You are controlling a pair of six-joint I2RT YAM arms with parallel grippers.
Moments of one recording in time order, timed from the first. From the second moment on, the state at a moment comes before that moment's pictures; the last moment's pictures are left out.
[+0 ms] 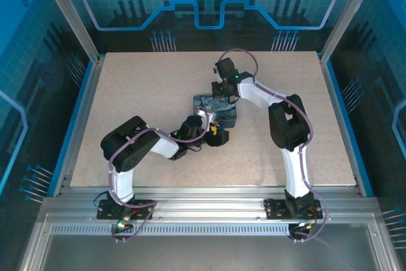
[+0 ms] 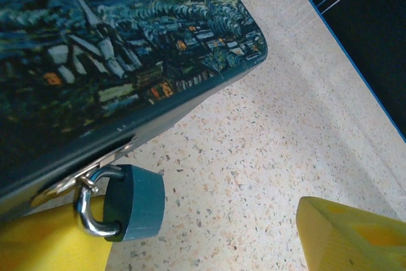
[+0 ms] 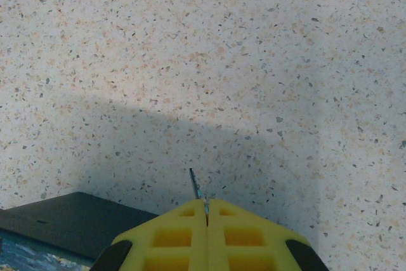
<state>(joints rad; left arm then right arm) -0.70 1.92 0.71 0.78 0.27 -0.59 0.48 2.15 1.72 -0.53 0.02 0.26</state>
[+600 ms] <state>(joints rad) -0.64 1.94 0.70 0.78 0.29 -0.66 0.49 2.12 1.69 -0.53 0.02 0.26</state>
